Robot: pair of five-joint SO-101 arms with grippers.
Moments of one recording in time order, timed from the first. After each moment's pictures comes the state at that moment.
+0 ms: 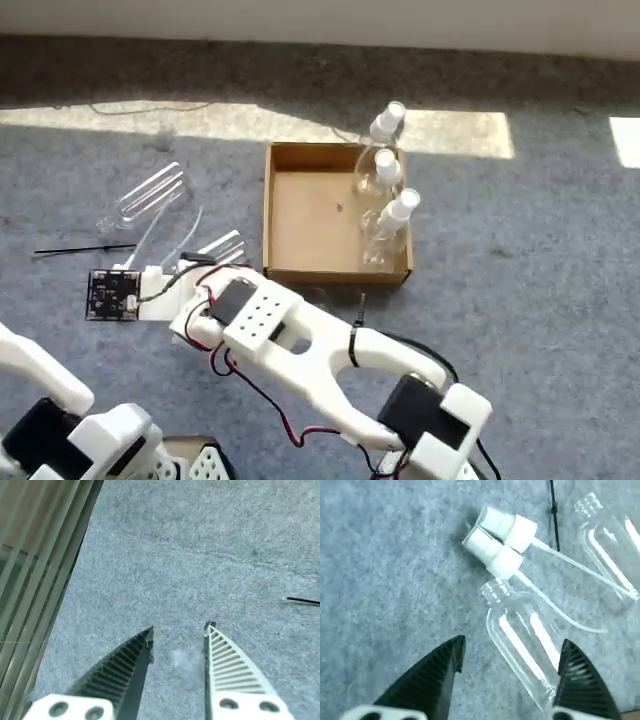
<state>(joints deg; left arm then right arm) -59.6 -12.8 8.6 59.1 -35.4 -60.6 5.6 18.0 36.4 38.1</state>
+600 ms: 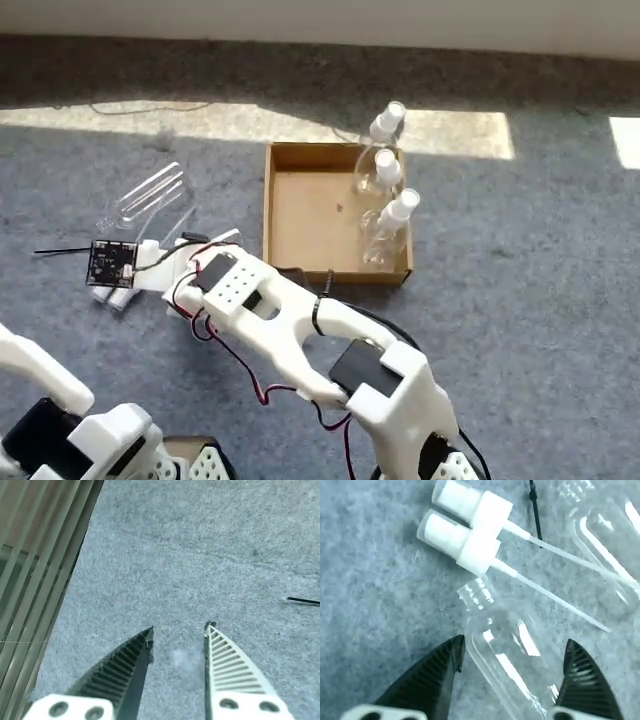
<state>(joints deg) -59.6 -12.8 8.6 59.1 -35.4 -57.4 24.0 3.6 35.3 38.3</state>
